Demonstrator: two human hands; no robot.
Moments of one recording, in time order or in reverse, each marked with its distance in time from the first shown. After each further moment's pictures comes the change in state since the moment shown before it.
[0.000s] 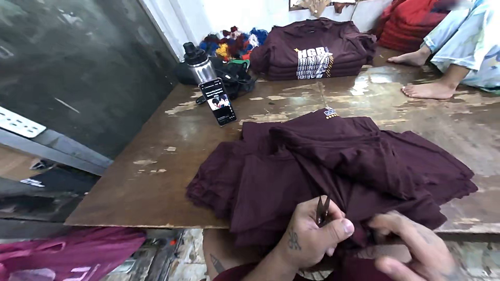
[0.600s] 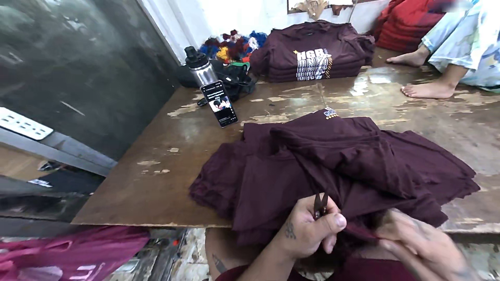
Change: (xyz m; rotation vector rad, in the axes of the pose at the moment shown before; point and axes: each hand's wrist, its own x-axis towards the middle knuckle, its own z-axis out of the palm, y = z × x) left_hand 0.003 0.004 -0.010 -0.082 -0.087 -0.051; right_hand 0.000 0.011 -0.003 0.023 -0.003 -0.110
